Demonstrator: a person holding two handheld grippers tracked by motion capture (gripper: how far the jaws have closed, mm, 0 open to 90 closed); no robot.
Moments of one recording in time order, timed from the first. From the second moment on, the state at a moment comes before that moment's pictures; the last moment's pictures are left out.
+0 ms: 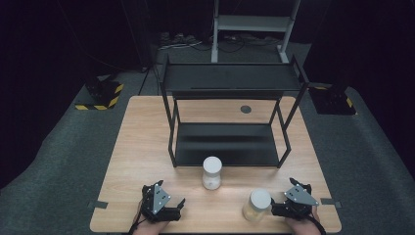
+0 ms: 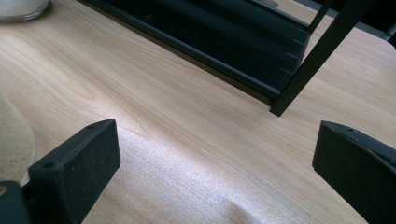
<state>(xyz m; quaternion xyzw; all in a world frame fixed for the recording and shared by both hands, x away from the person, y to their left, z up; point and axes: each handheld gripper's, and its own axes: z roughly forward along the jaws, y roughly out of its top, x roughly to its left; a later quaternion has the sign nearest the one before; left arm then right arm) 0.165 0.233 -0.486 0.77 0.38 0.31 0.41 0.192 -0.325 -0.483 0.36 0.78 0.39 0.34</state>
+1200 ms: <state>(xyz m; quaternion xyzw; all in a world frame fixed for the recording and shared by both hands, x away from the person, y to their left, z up) 0.142 0.244 -0.448 0.72 0.36 0.31 0.51 0.194 -0.326 -0.482 0.35 0.78 0.39 0.33</state>
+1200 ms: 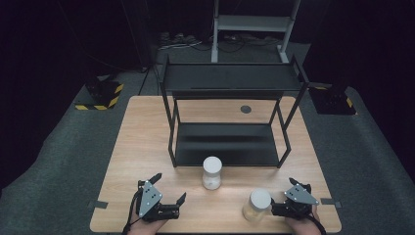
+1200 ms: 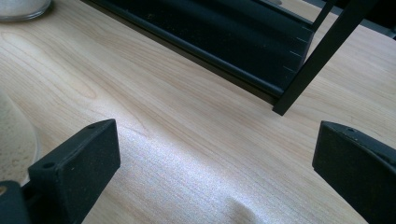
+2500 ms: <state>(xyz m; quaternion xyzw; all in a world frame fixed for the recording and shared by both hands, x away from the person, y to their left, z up) 0.191 0.191 -0.440 0.73 0.31 0.27 0.55 0.193 -0.326 -0.482 0.36 0.78 0.39 0.34</state>
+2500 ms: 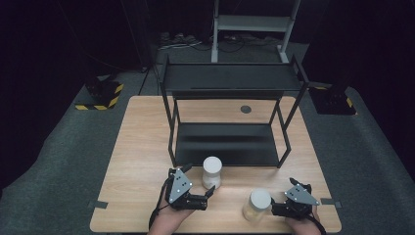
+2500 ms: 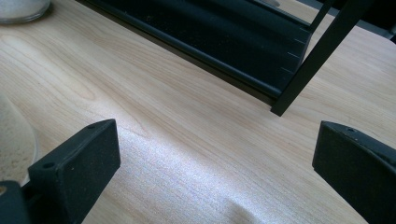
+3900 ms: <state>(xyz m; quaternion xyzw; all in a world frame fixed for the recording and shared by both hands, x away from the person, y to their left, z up) 0.229 0.167 -0.470 0.72 0.33 0.26 0.55 0.194 -0.326 -0.482 0.35 0.78 0.39 0.33</state>
